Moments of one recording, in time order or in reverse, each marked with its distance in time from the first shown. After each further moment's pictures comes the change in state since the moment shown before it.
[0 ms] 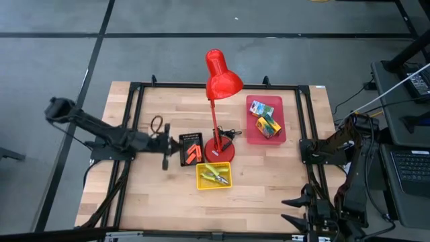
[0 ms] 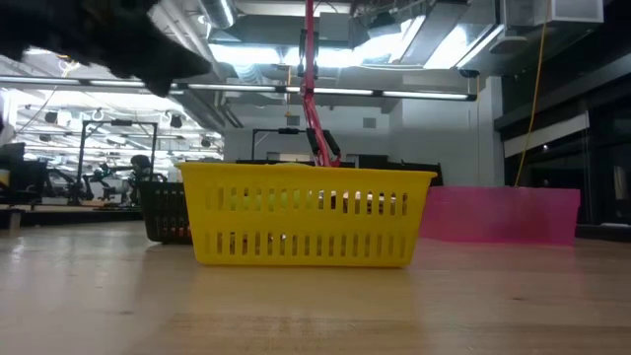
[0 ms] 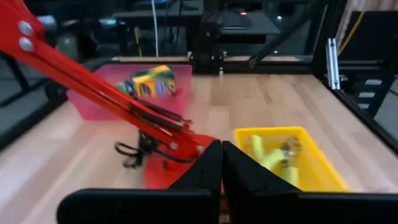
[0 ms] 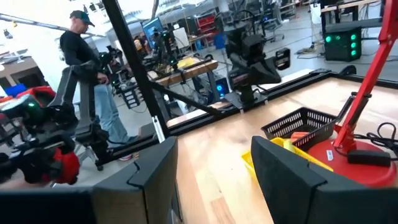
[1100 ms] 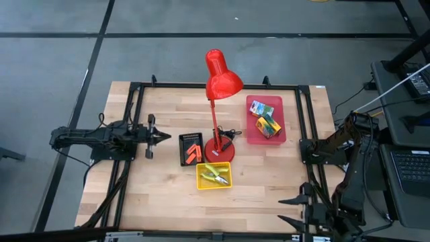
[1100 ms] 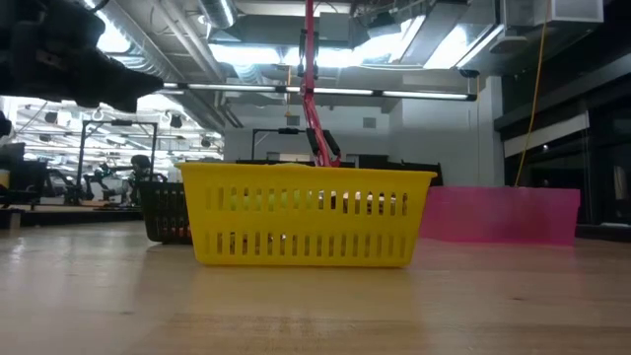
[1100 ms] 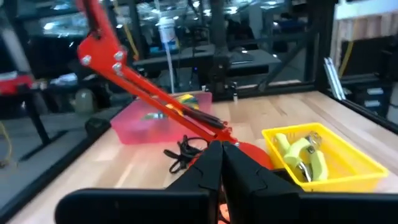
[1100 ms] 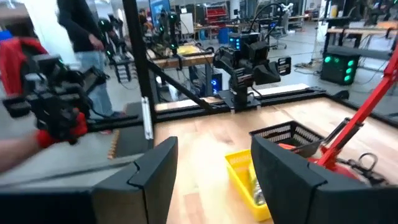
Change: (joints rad) left arm 0.330 -0.855 -0.283 -0.370 0.342 0.209; right arm -0.033 -0.014 0.000 0.028 -0.068 -0.249
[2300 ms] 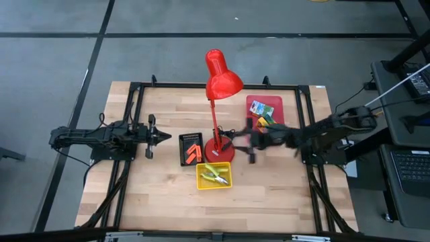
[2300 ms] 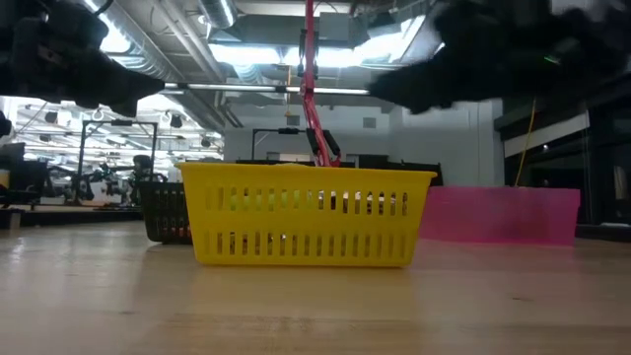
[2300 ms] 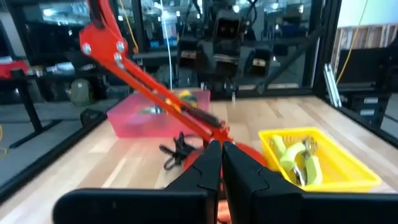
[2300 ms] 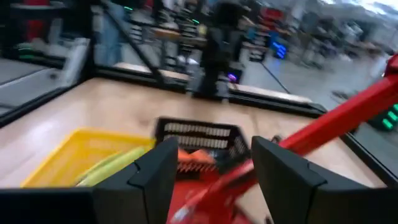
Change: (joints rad) left arm 0.000 0.012 0.000 0.010 -0.007 -0.076; right arm -1.230 -0.070 -0.643 1.029 -1.436 -0.842
